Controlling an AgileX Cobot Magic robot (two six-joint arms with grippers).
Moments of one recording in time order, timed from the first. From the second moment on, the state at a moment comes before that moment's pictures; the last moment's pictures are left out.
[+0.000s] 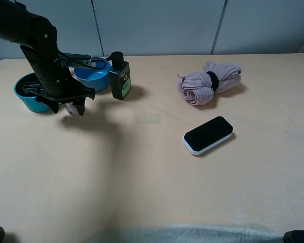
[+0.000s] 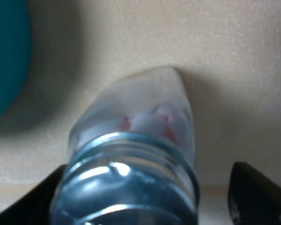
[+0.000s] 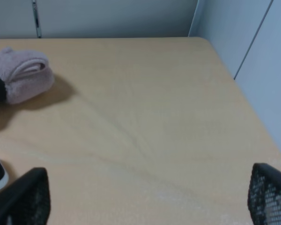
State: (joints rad) left arm -0.32 1.96 -1.10 0.16 0.62 -0.33; right arm -0.01 -0.01 -0.49 -0.13 1.03 0.02
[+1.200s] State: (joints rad) left arm -0.32 1.84 -1.10 0.16 0.73 -0.33; right arm -0.01 -0.01 -0.49 -0.13 1.03 0.02
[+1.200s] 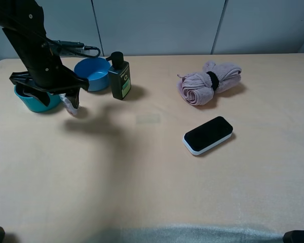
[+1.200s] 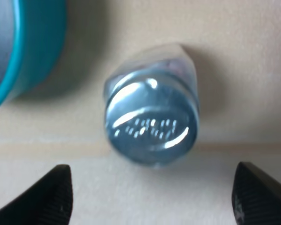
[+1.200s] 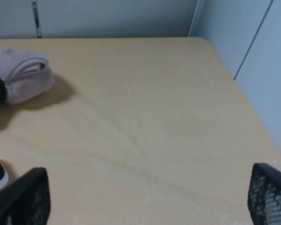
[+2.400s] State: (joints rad) left arm -0.32 1.13 -1.10 0.29 0.99 -0.33; right arm -0.01 -0.01 -0.49 -0.13 1.03 0.02
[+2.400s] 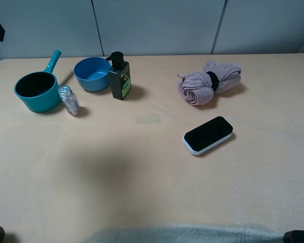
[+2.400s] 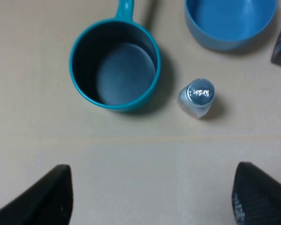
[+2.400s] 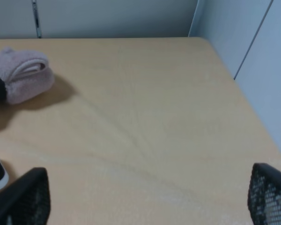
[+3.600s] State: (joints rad) left arm -0.19 0.13 -0.61 0.29 1.12 -0.28; right arm -0.01 -0.01 -0.49 -0.13 1.03 0.02
